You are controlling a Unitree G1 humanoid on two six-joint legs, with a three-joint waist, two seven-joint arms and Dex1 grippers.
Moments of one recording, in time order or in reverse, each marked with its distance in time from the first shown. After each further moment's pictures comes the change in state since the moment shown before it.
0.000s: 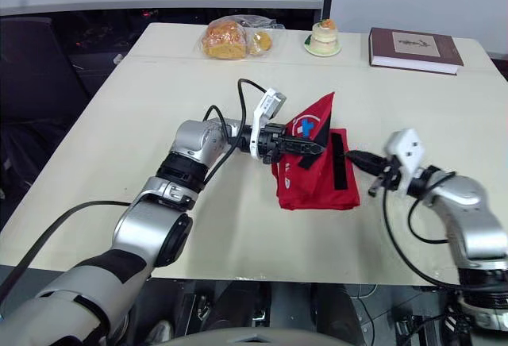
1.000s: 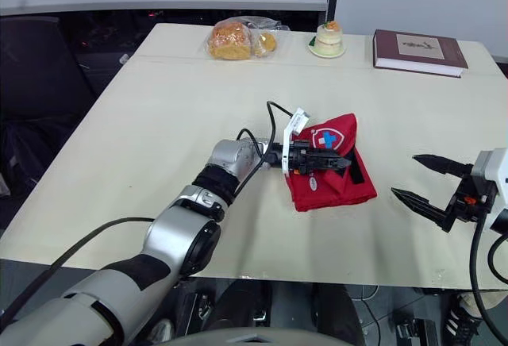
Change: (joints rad) left arm -0.008 -0.198 0.063 0.192 0.079 -0.121 0.143; right arm 0.220 -0.103 -0.245 -0.007 0.165 0.001 0.149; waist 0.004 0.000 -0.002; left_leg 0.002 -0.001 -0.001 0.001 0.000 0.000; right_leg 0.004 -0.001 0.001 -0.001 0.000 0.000
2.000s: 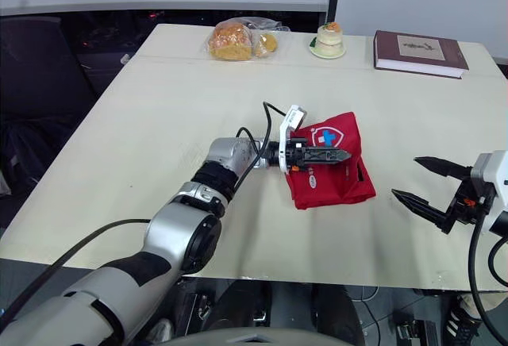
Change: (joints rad) left arm -0.041 -0.012 0.127 0.078 -0.052 0.147 0.012; right arm 0.025 -0.001 0.000 -0.010 -0.006 -0.001 -0.026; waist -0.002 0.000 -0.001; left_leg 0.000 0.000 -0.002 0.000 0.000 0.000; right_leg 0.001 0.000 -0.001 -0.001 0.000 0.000
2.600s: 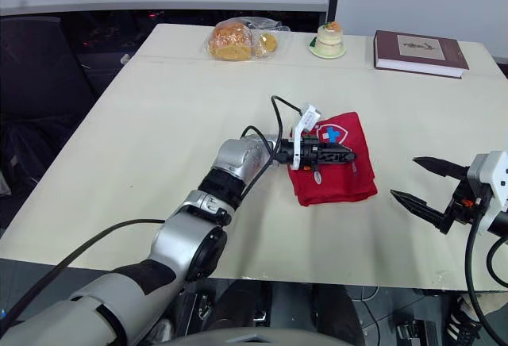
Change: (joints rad) left arm 0.128 -0.036 -0.214 -0.305 0.202 -0.227 0.242; right arm 0.011 0.006 0.010 -0.020 -0.017 -0.004 -0.016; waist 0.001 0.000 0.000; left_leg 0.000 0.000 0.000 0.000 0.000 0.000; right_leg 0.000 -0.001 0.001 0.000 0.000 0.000
